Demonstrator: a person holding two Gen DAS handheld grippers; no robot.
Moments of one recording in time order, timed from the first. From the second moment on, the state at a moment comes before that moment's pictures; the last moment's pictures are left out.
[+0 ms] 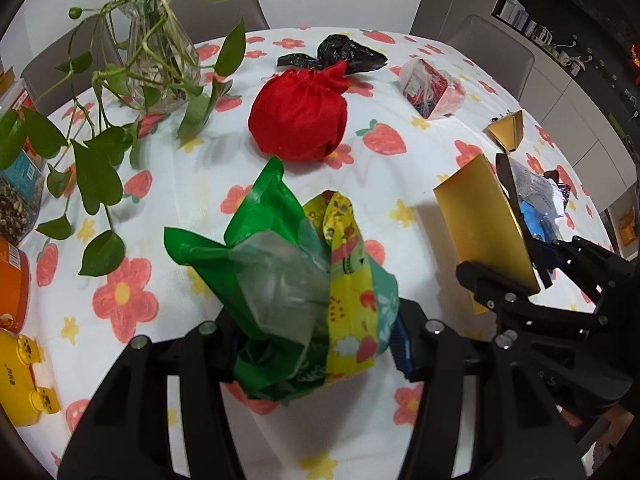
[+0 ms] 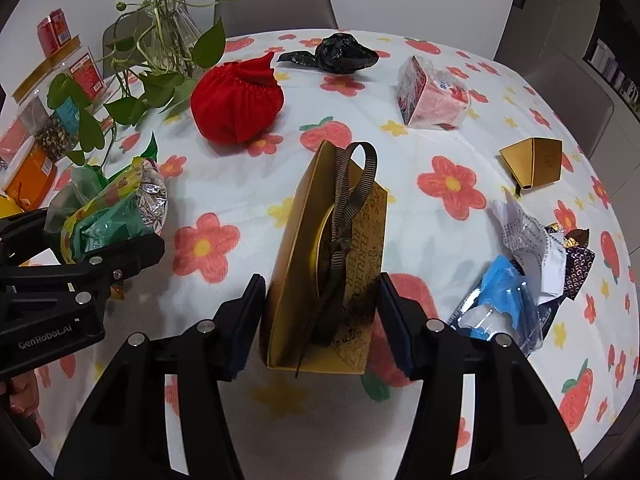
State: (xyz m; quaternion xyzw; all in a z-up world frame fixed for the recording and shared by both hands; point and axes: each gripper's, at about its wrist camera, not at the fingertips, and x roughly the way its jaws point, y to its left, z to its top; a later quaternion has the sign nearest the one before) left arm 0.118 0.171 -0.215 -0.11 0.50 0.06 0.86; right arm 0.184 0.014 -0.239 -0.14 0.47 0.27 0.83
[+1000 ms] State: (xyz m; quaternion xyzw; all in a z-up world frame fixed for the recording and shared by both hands) left arm 0.090 -0.148 -0.174 0.06 0.48 -0.17 0.86; right arm 0.073 -0.318 -0.199 -0.02 0.46 0.05 0.88
